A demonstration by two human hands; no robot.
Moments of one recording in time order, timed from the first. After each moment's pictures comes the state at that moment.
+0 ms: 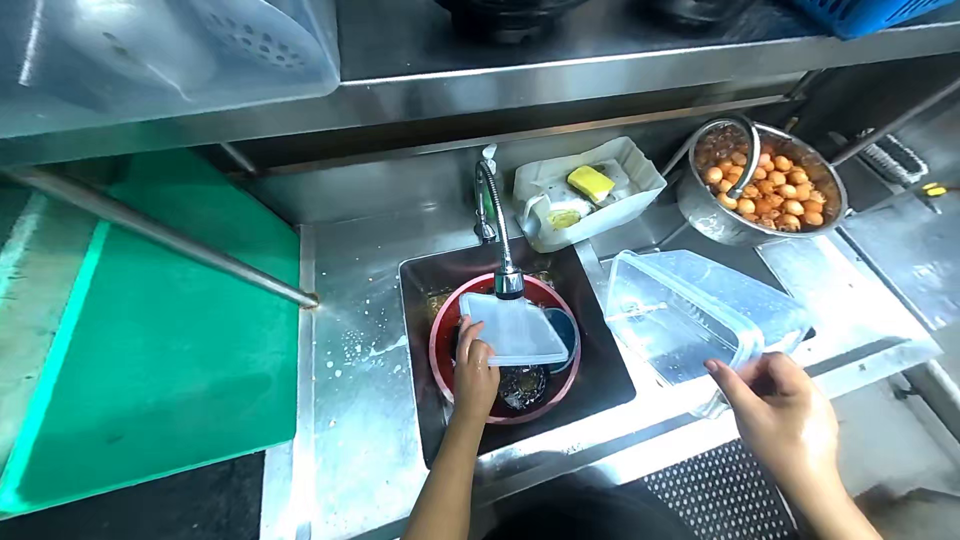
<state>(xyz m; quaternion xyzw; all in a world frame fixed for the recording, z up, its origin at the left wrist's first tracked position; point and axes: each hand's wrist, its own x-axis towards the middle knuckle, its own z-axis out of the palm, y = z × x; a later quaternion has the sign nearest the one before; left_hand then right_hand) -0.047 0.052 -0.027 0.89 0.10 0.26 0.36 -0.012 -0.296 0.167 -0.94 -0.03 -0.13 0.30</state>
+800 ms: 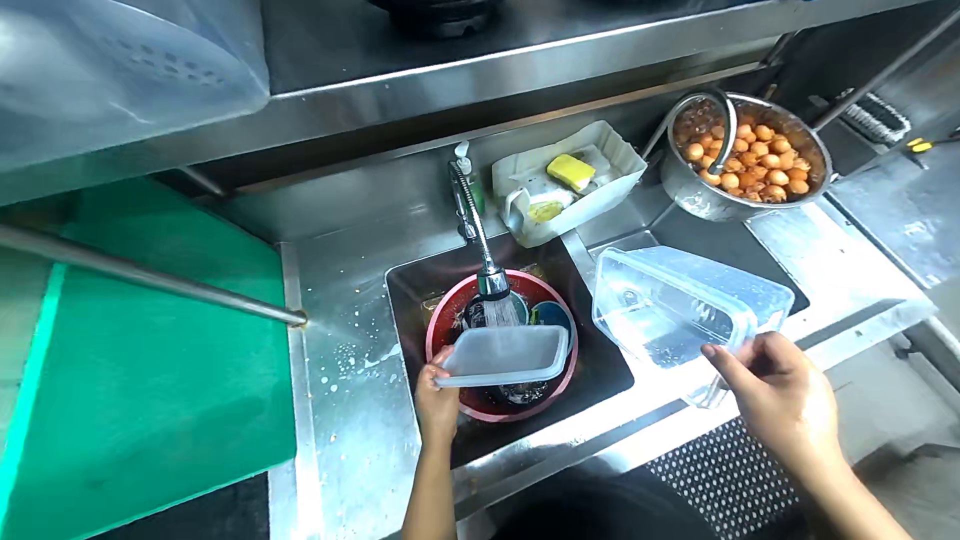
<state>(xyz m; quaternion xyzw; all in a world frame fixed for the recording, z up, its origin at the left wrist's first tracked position) -0.083 0.091 -0.040 0.70 0.25 0.20 0.64 -0.009 -0.306 0.165 -0.93 0.00 -0.10 0.36</state>
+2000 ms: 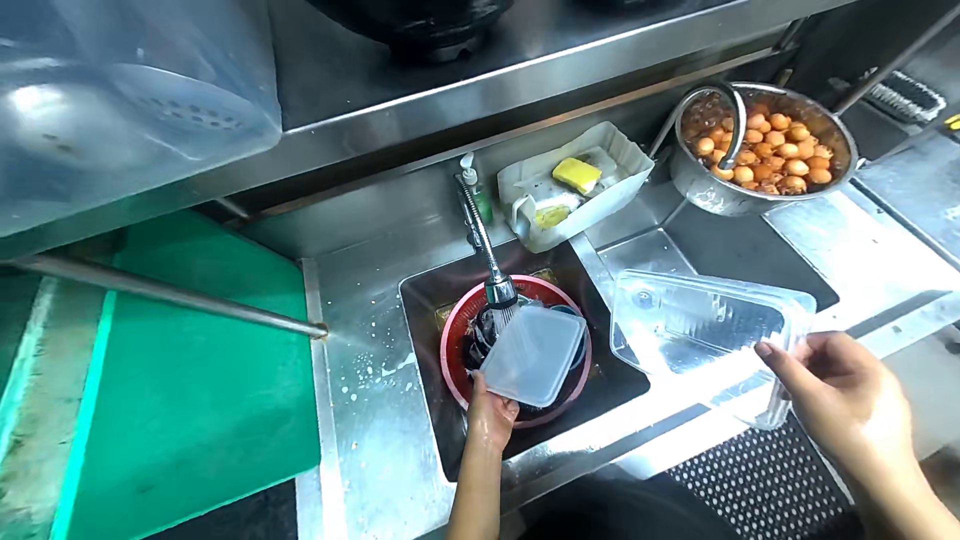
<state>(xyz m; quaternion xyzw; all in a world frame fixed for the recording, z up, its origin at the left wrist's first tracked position) -0.065 0.030 -0.018 0.28 0.49 -0.04 0.82 -0.004 -0.339 0.167 -0.91 0.05 -0.10 0.40</state>
